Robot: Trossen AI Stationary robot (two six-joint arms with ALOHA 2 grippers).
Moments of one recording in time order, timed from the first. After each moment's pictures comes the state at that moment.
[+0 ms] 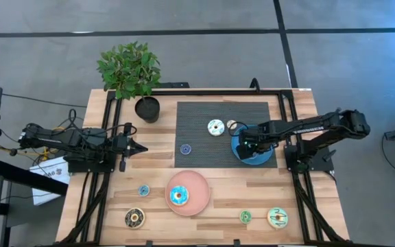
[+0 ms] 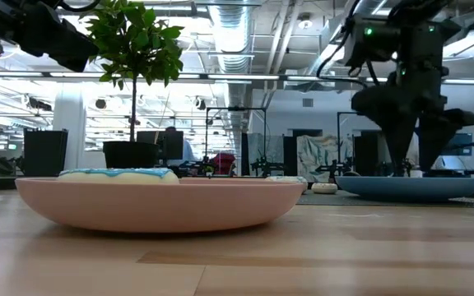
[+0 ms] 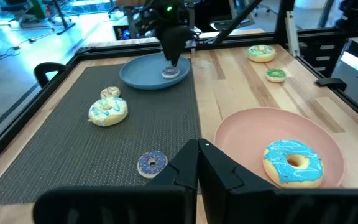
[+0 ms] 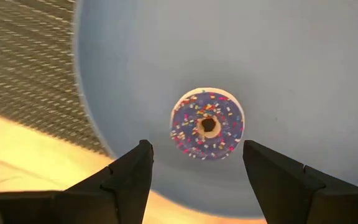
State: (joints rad) left arm -0.15 0.31 0.36 -0.30 -0.16 0.02; right arm -0.06 1.33 0.76 -0.86 -0.03 1.12
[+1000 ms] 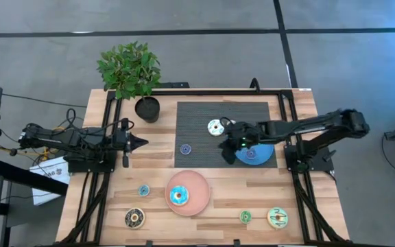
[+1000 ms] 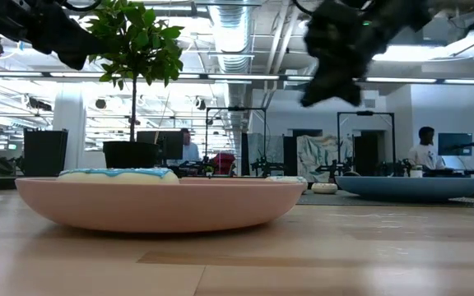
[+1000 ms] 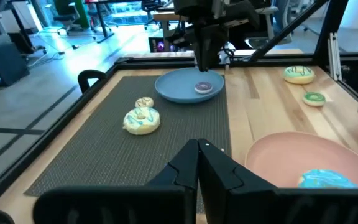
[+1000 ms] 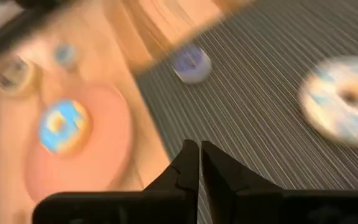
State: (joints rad) left arm -0.15 0.31 0.36 -0.24 -0.30 0.00; right arm 0.00 1.35 0.86 -0.25 0.03 0.49
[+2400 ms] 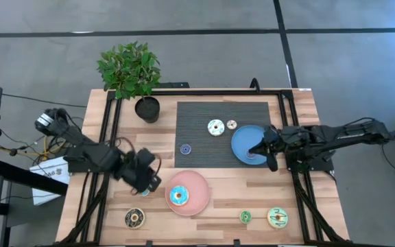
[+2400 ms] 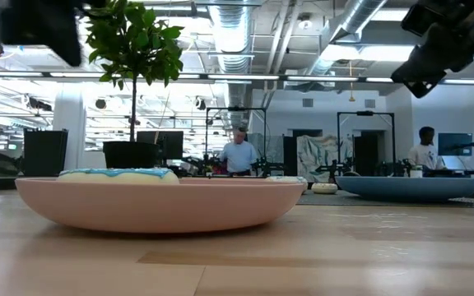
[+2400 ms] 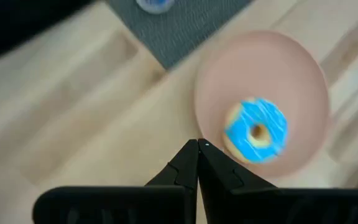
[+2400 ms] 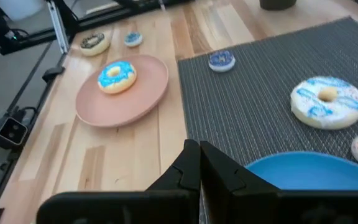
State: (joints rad) left arm -0.55 1.31 1.07 -0.95 -0.38 -1.38; right arm 0.11 0.55 0.44 -0.39 0.03 0.25
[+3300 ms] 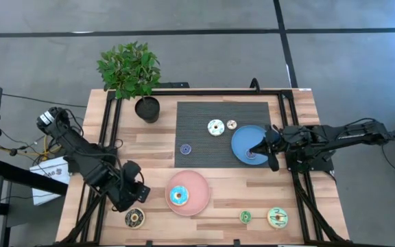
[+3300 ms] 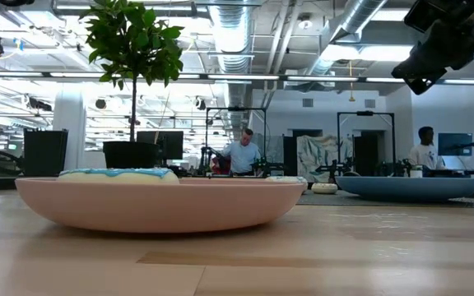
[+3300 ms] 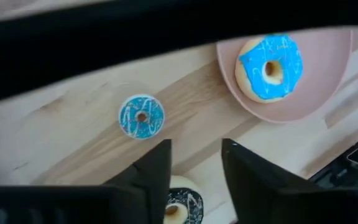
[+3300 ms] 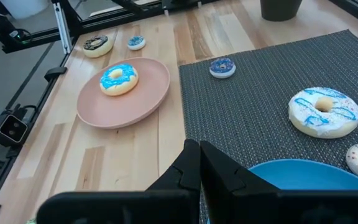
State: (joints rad) left arm -0.77 1.31 1.06 -1.05 -0.29 -1.87; right arm 0.11 0.52 0.44 -0.40 0.03 0.21
